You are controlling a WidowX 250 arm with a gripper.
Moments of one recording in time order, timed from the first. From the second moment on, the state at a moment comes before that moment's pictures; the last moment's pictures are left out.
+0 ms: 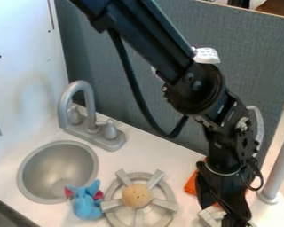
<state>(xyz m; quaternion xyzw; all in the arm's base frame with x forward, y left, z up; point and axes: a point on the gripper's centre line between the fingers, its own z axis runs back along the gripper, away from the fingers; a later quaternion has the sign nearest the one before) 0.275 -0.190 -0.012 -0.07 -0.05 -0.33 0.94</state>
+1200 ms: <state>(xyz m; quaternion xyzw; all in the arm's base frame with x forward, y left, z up) 0.265 -0.209 -0.031 -0.02 -0.05 -0.40 0.92</state>
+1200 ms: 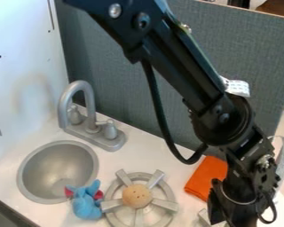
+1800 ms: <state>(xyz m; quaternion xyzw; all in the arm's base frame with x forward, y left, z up) 0.276 -0.217 -0.021 -0.02 -0.07 -0.41 0.91</state>
